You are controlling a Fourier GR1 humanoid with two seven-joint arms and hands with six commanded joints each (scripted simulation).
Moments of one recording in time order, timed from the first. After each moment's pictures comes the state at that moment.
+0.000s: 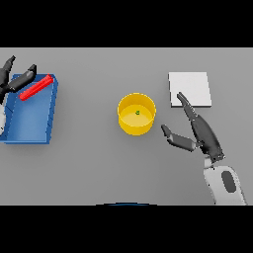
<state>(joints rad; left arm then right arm) -0.52 0.56 -0.06 -1.15 -0.12 -0.05 0.44 -0.05 -0.20 0.17 -1.63 0.32 0.07 -0.10</state>
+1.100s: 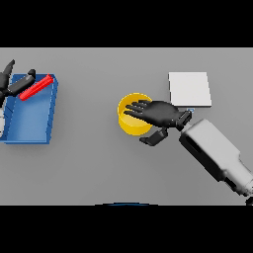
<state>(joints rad) -0.48 0.56 -0.06 -1.18 -0.10 -0.07 0.45 -0.62 -0.39 0.62 -1.23 0.84 0.38 -0.25</state>
